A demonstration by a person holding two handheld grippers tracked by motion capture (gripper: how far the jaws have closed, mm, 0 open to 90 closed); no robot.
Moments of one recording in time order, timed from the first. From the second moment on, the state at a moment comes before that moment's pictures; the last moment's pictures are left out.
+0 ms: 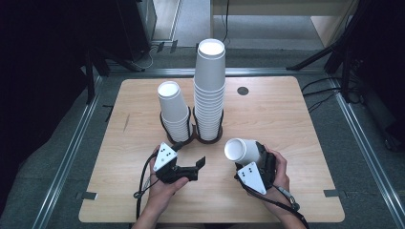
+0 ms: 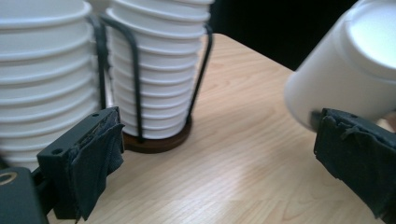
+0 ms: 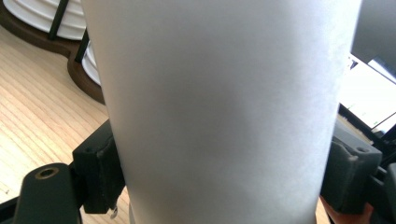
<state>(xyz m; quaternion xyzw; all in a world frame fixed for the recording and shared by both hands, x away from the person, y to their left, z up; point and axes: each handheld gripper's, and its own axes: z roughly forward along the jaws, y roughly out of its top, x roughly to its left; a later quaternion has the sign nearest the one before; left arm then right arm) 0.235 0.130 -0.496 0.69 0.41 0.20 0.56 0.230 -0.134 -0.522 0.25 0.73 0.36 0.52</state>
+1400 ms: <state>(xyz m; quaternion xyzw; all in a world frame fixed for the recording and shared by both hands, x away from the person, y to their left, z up) 0.221 0.095 -0.499 0.77 0.29 0.14 0.55 0.214 -0.104 -0.539 0.13 0.77 0.30 0.55</state>
